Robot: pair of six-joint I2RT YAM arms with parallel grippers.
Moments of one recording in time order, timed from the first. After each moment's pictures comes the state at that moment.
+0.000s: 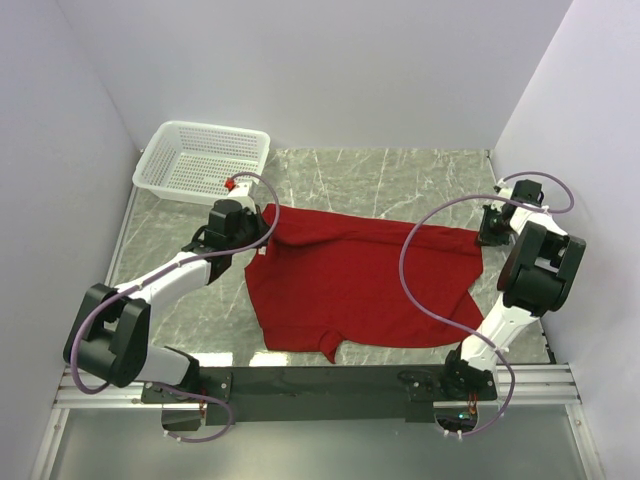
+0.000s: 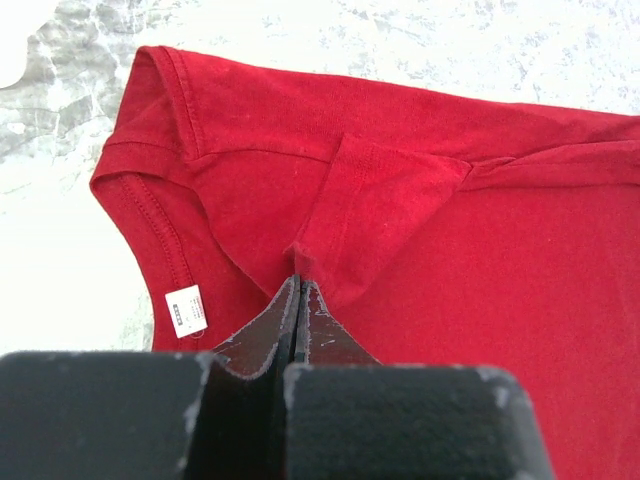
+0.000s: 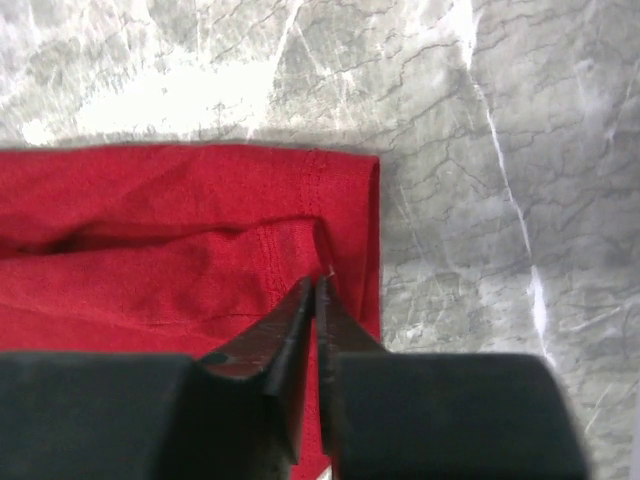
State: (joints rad) left arm -0.39 1.37 0.74 0.16 0.08 -0.41; right arm -0.44 1.85 1.23 -0.49 -0.25 -0.13
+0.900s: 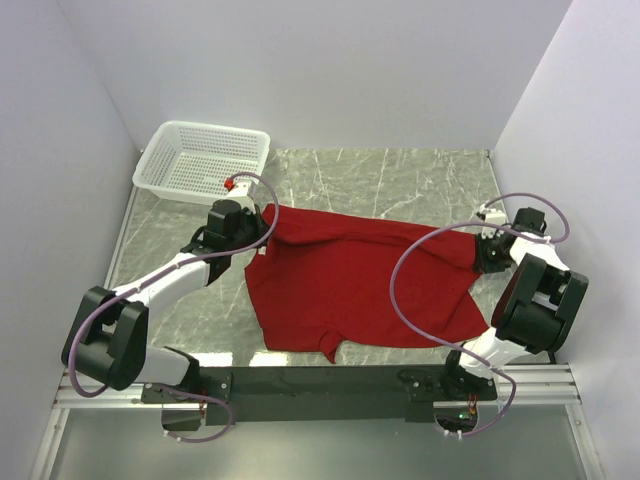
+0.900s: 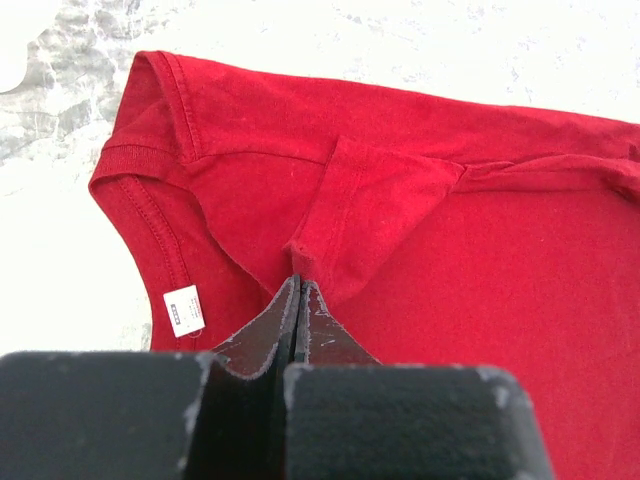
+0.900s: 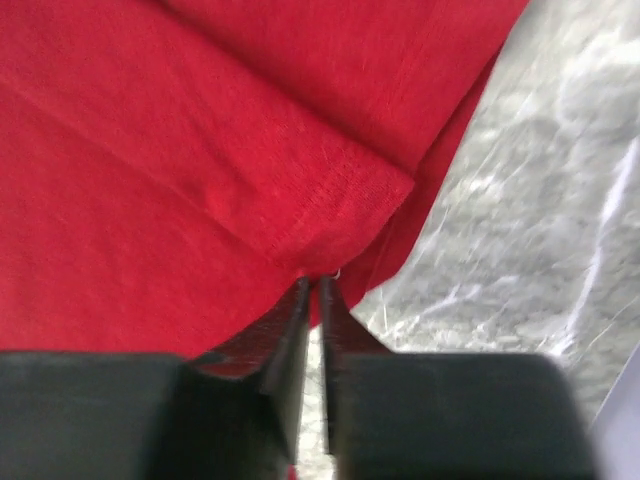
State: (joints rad) left arm -0.39 1.36 0.73 0.17 0.09 -0.41; right arm -0.50 1.57 0.93 -0.53 -0.37 -0.57
